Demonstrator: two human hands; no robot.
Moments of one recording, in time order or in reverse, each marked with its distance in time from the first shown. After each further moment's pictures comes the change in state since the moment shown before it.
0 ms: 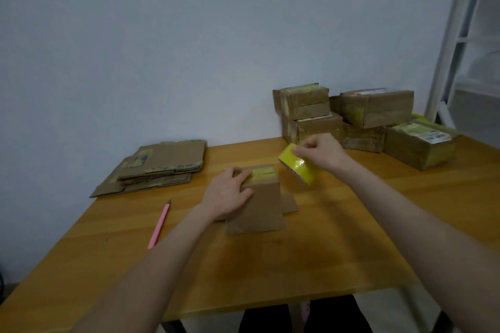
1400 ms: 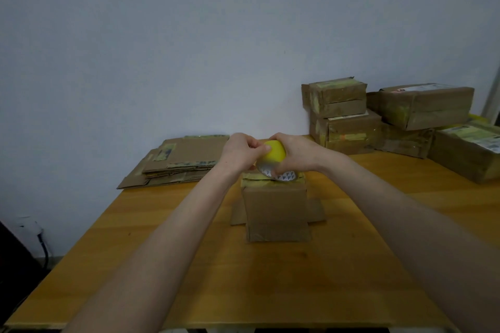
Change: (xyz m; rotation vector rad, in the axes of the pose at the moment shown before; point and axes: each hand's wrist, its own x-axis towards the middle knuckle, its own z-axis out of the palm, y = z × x) left_hand 0.029 0.008 -0.073 -0.873 0.202 -0.352; right_hand 0.044 -0.055 0.060 -0.352 -0.434 -0.285
